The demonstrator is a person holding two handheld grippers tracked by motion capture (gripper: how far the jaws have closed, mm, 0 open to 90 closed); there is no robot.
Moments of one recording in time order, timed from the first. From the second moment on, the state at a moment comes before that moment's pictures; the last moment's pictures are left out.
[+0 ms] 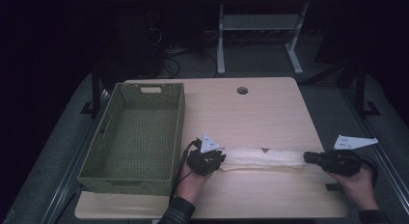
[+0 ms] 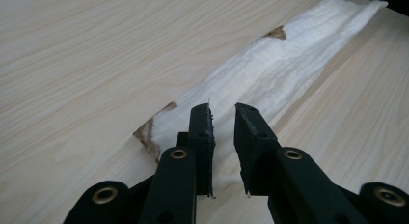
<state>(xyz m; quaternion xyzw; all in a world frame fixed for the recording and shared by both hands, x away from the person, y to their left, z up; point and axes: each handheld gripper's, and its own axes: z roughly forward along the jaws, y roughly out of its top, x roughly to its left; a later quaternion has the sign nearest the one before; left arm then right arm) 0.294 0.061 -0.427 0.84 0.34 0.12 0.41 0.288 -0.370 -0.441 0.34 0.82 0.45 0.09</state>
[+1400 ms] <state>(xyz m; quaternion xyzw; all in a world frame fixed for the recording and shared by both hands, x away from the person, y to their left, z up) 0.287 0.058 -0.448 0.87 0.32 0.07 0.37 0.324 -0.341 -0.469 0.36 0.86 0.35 0.09</state>
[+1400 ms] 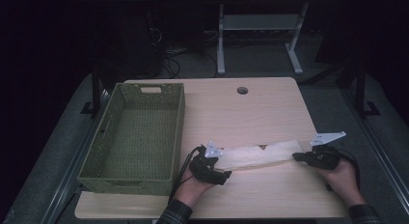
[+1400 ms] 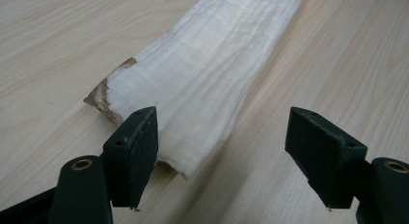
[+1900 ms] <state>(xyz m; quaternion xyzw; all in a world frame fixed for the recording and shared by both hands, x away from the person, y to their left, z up) 0.290 0.058 -0.445 0.87 0.32 0.08 0.38 0.385 -0.327 -0.470 0.36 0.86 0.36 0.10</state>
